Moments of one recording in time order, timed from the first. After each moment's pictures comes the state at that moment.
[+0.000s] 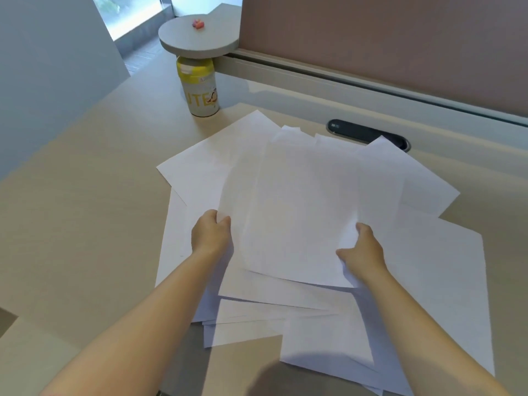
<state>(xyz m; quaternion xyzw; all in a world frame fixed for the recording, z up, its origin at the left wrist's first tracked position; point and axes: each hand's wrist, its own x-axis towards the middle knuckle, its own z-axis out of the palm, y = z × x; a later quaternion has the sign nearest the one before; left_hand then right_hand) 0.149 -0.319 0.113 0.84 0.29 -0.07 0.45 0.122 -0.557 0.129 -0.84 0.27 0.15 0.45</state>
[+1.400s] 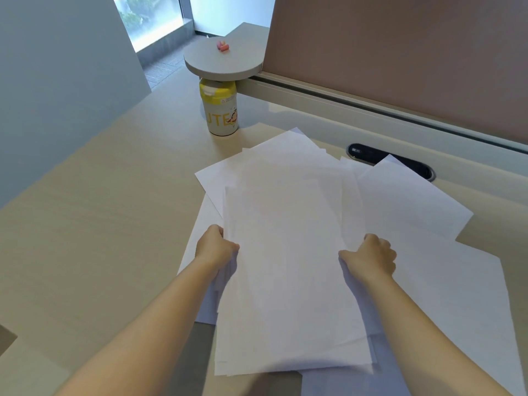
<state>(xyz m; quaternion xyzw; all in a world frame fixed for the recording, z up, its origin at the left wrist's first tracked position) 0.179 -0.290 0.117 0.80 0.31 -0.18 0.48 0.183 -0.530 0.125 -0.92 0.29 0.15 0.23</state>
